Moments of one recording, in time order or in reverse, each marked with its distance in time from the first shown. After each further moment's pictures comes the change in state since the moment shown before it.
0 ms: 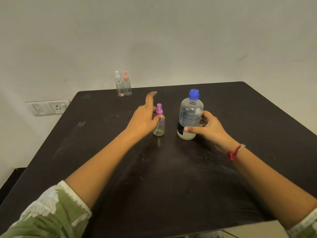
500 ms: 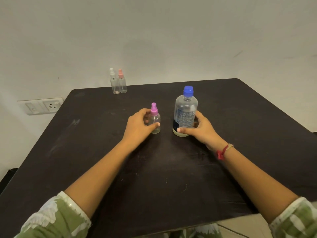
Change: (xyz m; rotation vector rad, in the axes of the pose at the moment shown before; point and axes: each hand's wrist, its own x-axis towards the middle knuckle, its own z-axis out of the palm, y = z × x) left_hand -0.023 -0.016 0.023 -0.148 0.076 -0.191; right_hand -0.003 0.015 0.008 -0.044 -0.028 -0.029
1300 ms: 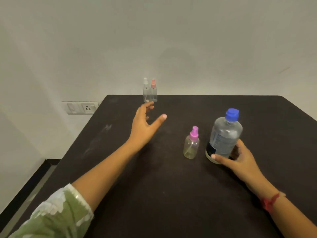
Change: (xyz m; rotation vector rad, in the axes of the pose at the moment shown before) left_hand 0.019 -0.037 -0.054 -0.225 0.261 0.041; right_hand -0.031 -0.006 0.006 0.002 0.026 -0.057
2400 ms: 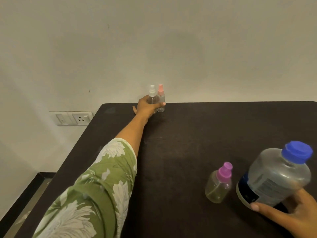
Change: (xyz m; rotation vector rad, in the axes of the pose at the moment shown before) left_hand 0.210 -0.119 0.028 -0.012 0.037 -0.411; right_hand 0.026 0.012 0.002 0.025 0.059 0.272
